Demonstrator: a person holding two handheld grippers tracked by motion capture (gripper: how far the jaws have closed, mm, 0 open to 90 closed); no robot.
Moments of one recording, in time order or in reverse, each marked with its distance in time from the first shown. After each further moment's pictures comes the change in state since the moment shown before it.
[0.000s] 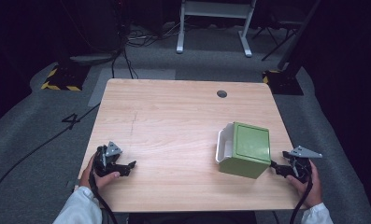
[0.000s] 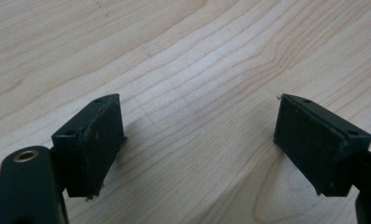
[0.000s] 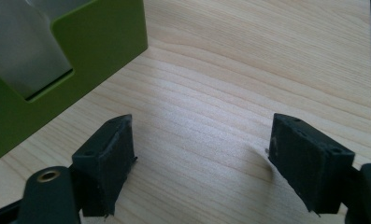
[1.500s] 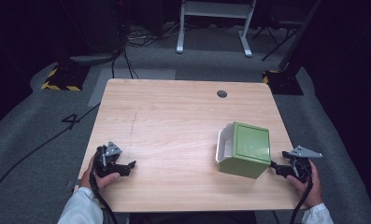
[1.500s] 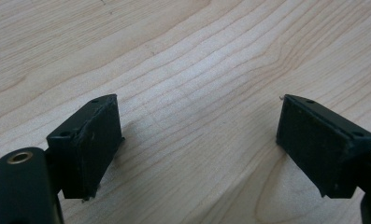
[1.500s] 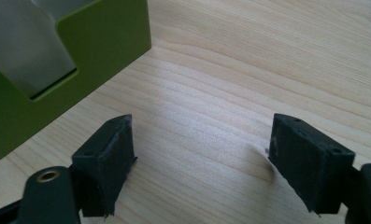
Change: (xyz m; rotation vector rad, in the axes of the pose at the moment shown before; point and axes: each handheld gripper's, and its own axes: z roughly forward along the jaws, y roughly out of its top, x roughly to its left) left arm -0.001 0.000 0.001 0.002 0.013 -0.014; right arm 0.000 0.000 0.000 0.001 0.016 0.000
